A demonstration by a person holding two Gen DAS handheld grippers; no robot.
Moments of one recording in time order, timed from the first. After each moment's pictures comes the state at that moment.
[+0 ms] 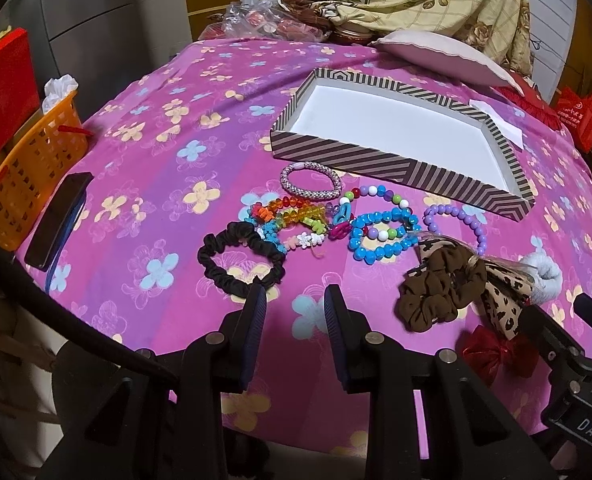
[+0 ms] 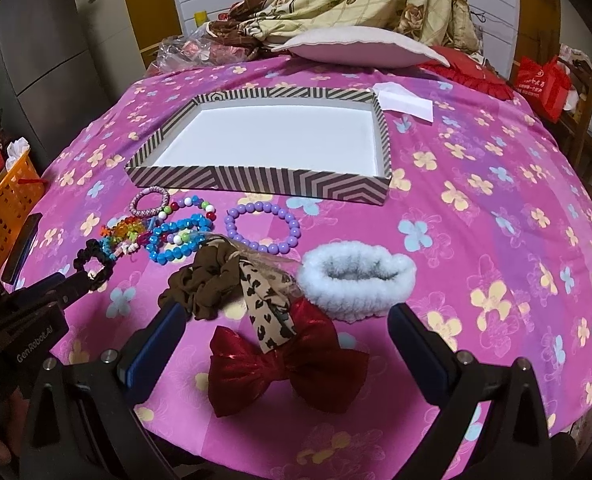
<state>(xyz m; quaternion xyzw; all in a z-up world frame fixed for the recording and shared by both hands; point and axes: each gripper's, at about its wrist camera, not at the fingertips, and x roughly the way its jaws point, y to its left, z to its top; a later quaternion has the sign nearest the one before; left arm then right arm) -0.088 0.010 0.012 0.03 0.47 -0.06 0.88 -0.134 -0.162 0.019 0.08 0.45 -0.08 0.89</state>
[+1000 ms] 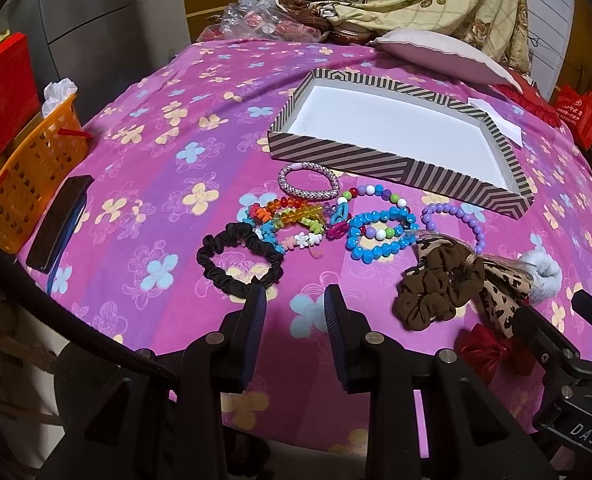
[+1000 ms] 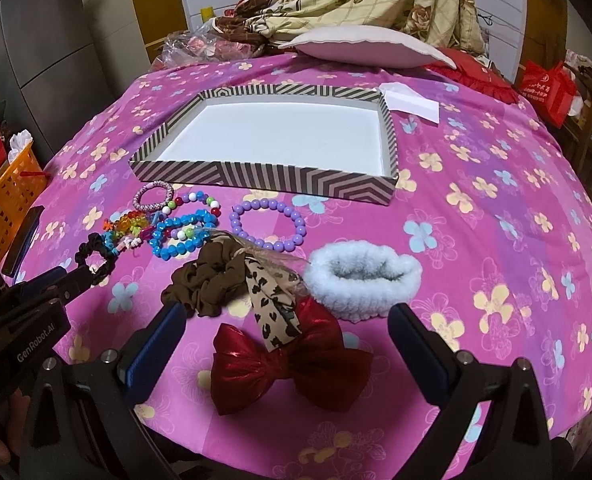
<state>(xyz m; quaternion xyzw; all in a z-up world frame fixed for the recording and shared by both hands) -0.089 0.010 0.014 0.03 0.47 -0.06 0.88 -0.134 -0.157 0.019 0.07 0.45 -0.07 0.89</state>
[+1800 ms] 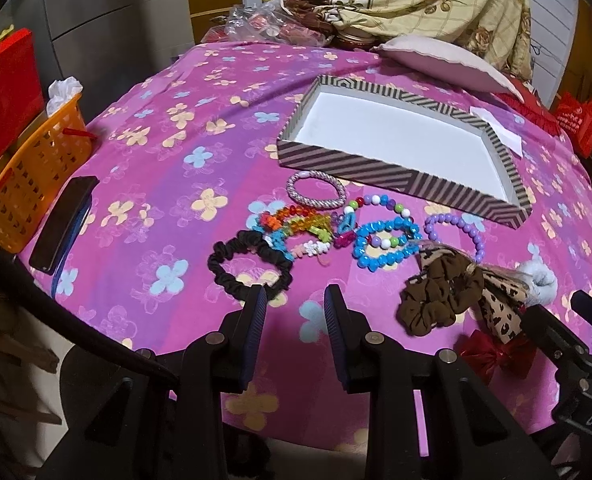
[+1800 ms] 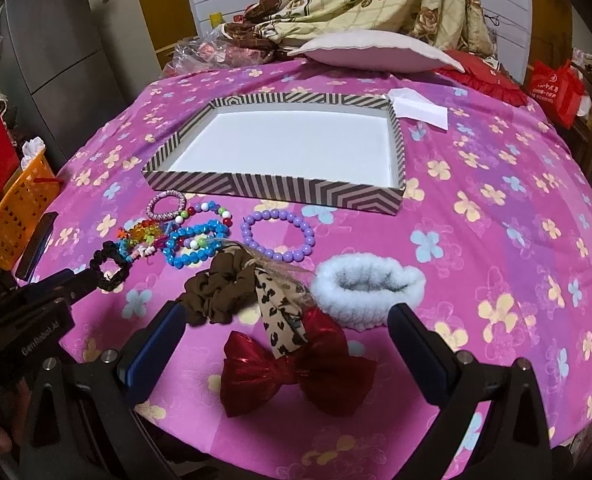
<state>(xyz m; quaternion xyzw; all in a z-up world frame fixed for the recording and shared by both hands) -0.084 0.023 0.024 0.02 0.46 -0.06 0.88 -0.134 -0.167 0.030 0.08 0.44 -0.05 0.89</state>
